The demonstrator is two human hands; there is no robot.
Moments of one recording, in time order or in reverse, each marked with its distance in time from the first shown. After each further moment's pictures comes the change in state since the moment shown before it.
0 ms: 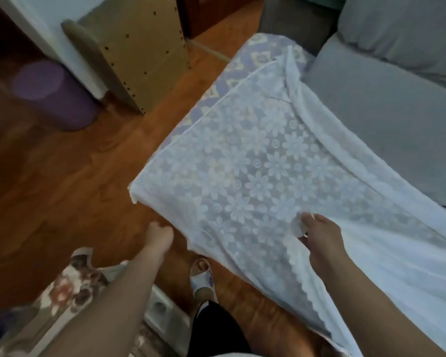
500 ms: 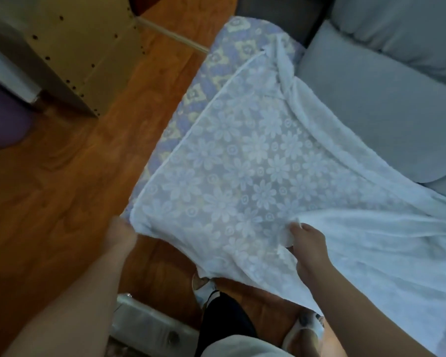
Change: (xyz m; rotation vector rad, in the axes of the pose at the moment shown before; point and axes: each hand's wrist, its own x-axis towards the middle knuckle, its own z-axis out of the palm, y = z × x) left_hand 0.188 0.070 -0.074 0.429 0.053 0.177; right_hand 0.018 0.016 0.125 -0.044 0.228 0.149
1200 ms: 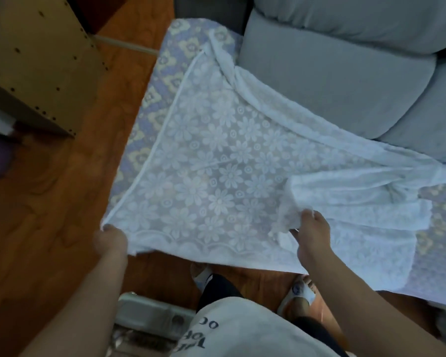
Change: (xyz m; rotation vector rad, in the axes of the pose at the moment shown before) left_hand -0.104 0.024 -0.010 -0.200 0.108 -0.244; right_hand -0.035 0.035 -0.107 0.311 0.234 -0.009
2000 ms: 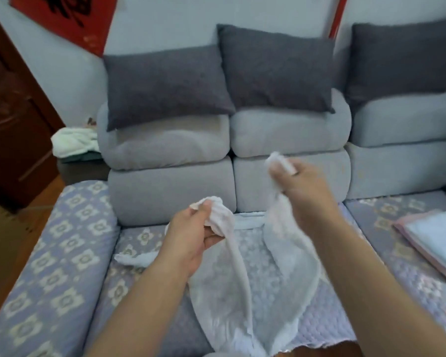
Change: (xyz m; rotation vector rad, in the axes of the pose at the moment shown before) left_hand -0.734 0.086 0.095 -0.441 -1.132 0.767; right_hand -0.014 -0.273 -0.484 0.260 -0.129 -0.814
